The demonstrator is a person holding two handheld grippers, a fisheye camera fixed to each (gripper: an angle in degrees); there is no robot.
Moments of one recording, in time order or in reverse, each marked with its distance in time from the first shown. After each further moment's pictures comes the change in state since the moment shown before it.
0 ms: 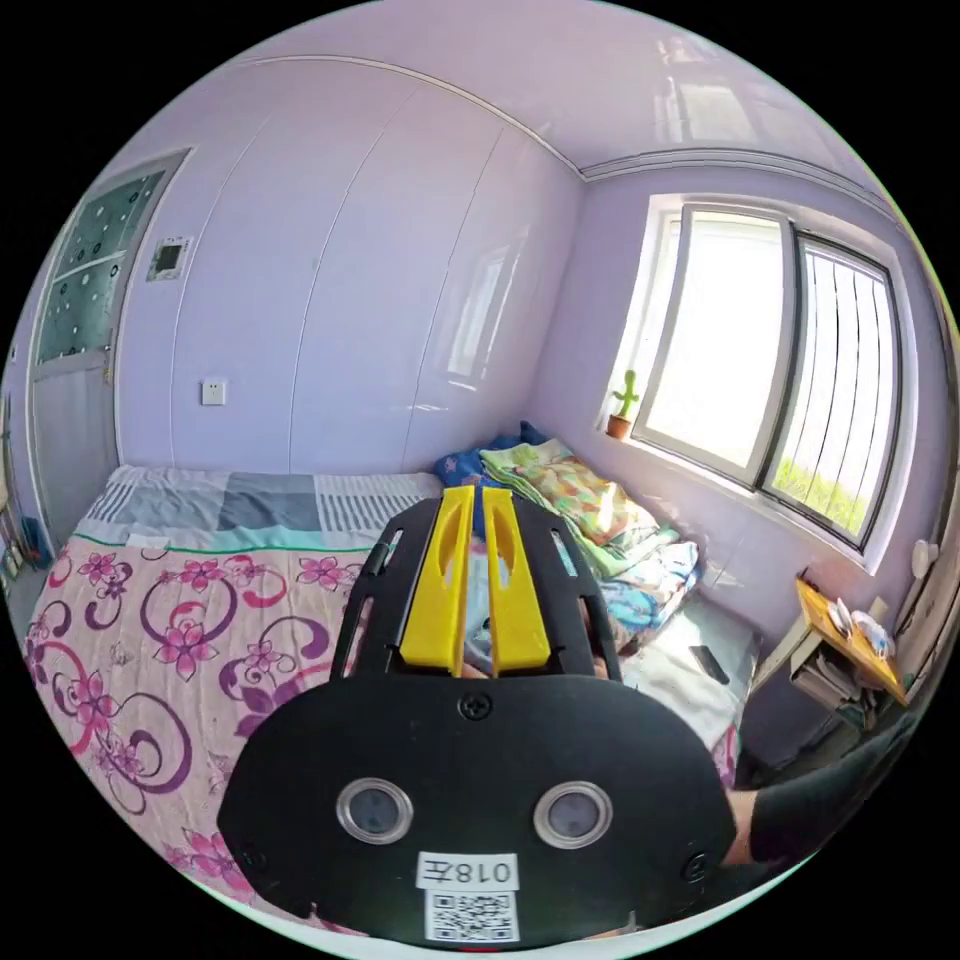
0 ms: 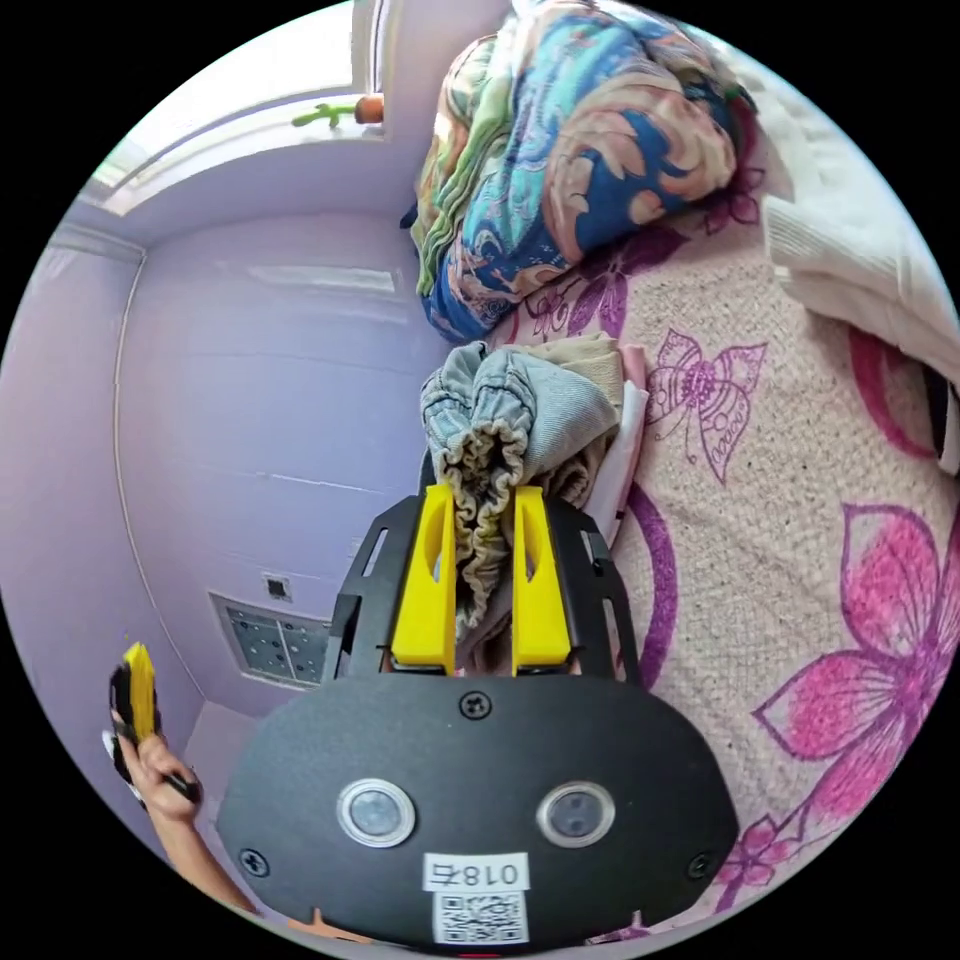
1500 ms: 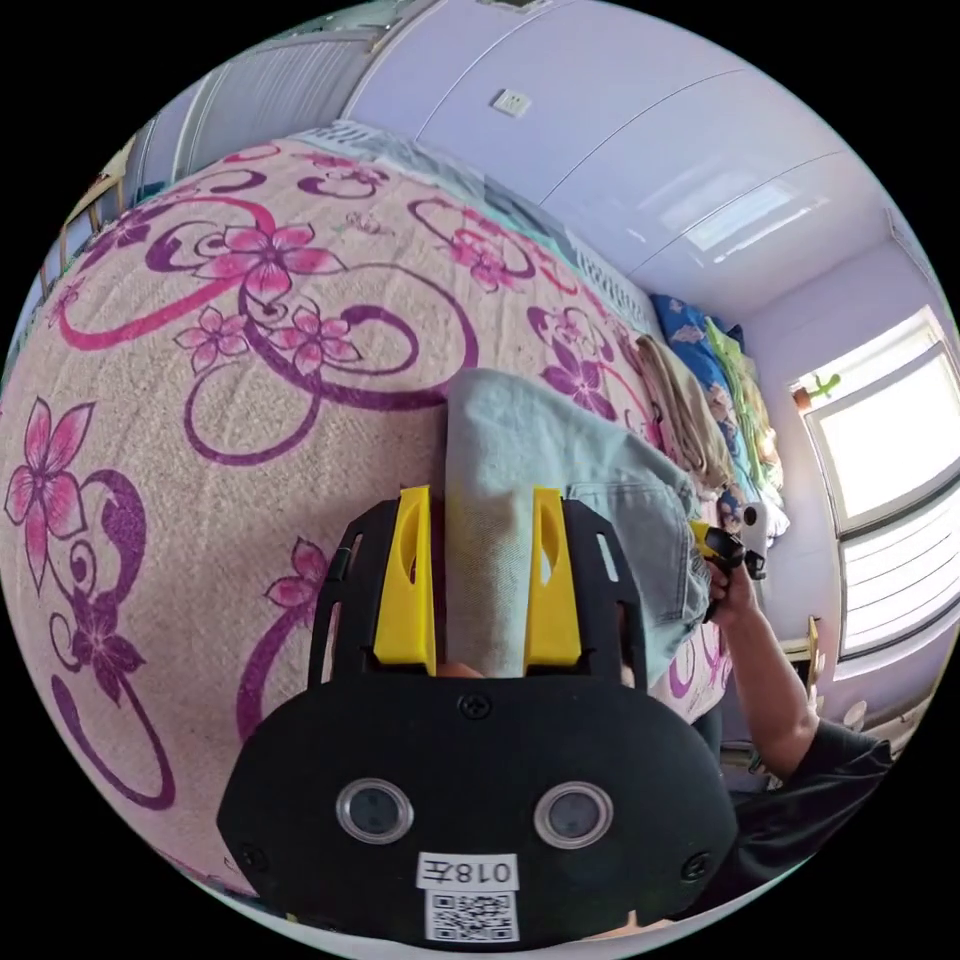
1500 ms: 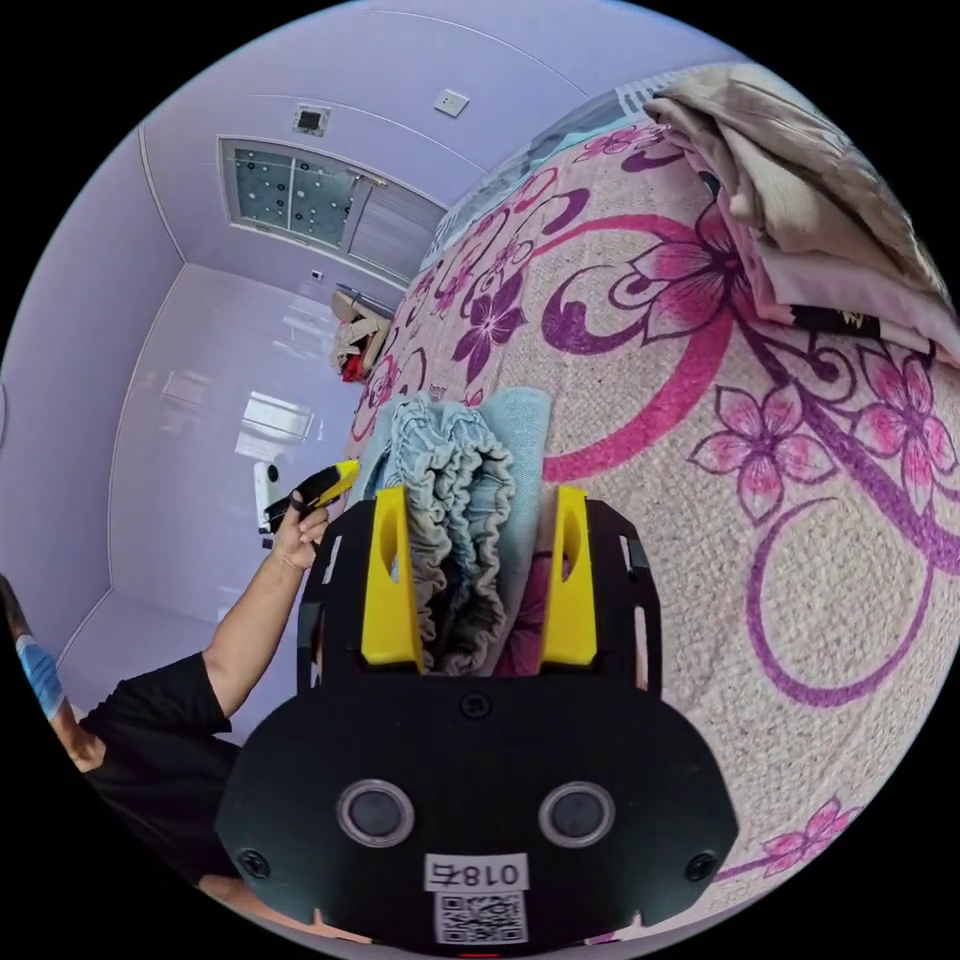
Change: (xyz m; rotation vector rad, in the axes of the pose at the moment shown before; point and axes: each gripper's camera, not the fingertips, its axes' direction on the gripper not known) left arm -0.344 0.338 0.042 -0.576 -0.179 -0.578; right arm -0.127 0.238 0.198 -1.175 0.039 -0.621
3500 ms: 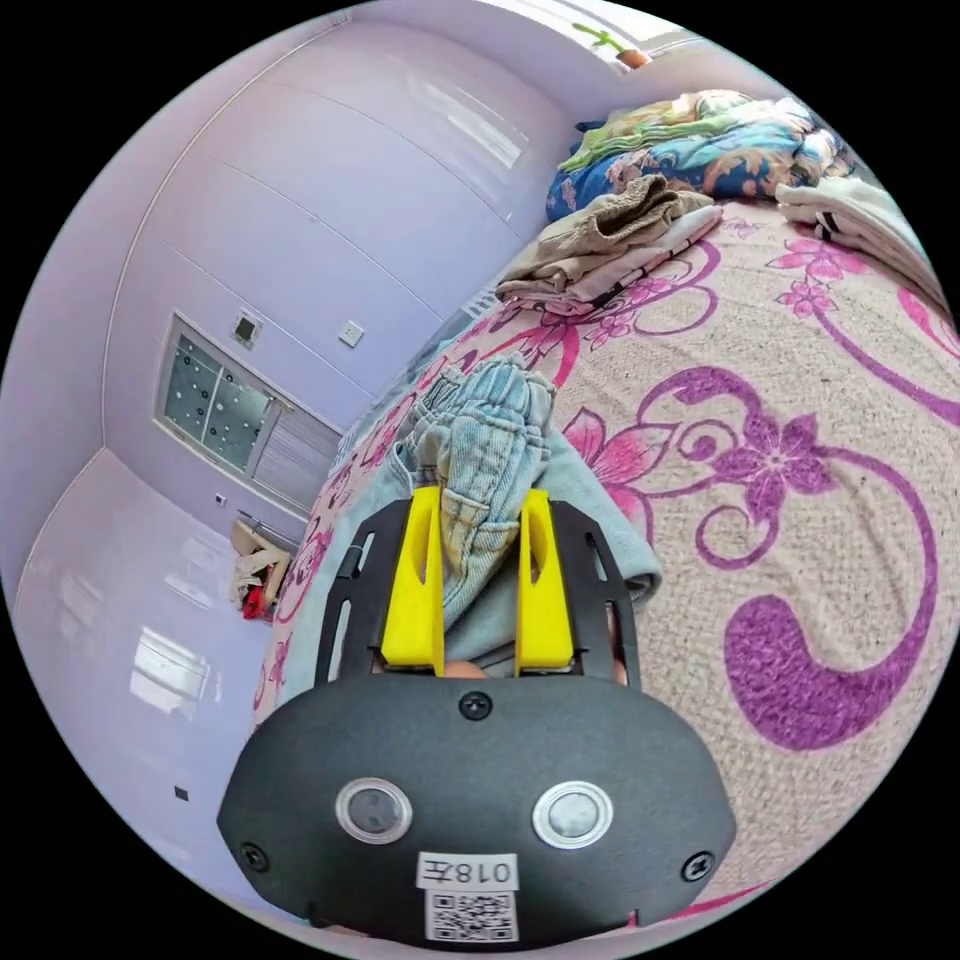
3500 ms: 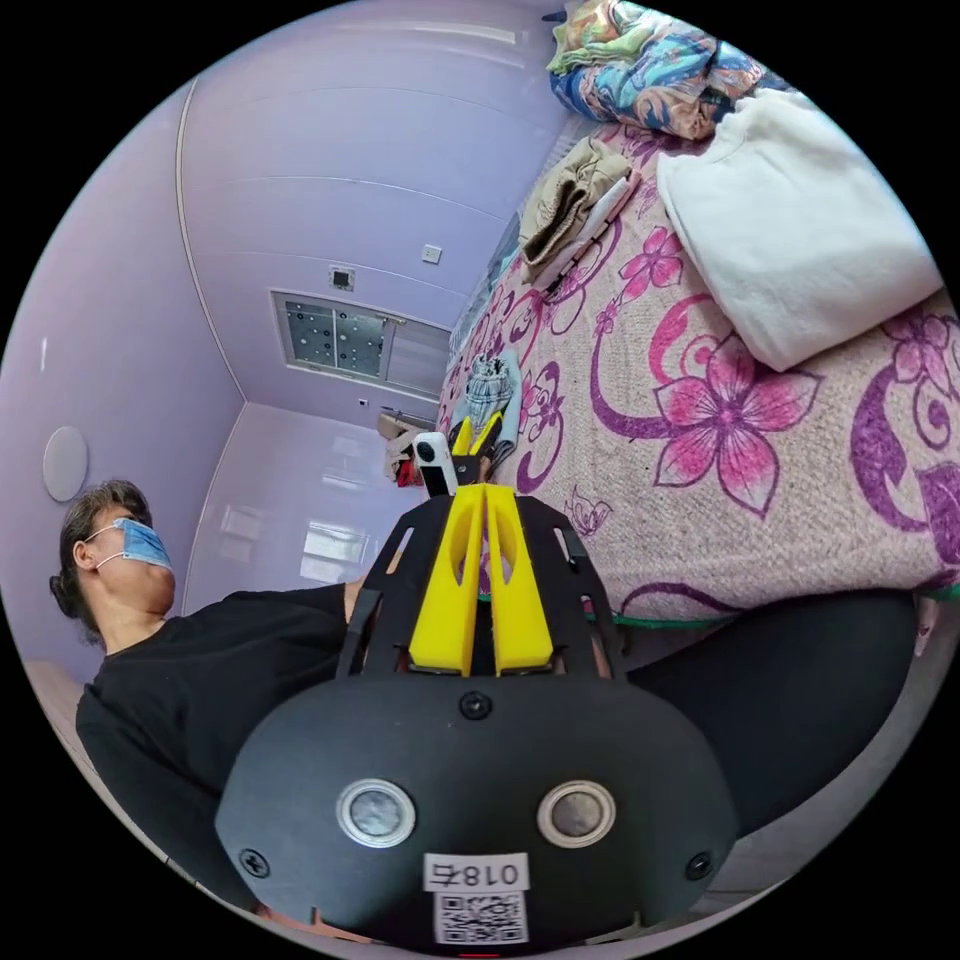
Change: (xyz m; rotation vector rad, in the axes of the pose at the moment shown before) left arm 0.504 0.350 0.330 0.334 -0.949 0.832; right arm 0.021 0.434 -0.223 0.366 -0.166 0.244
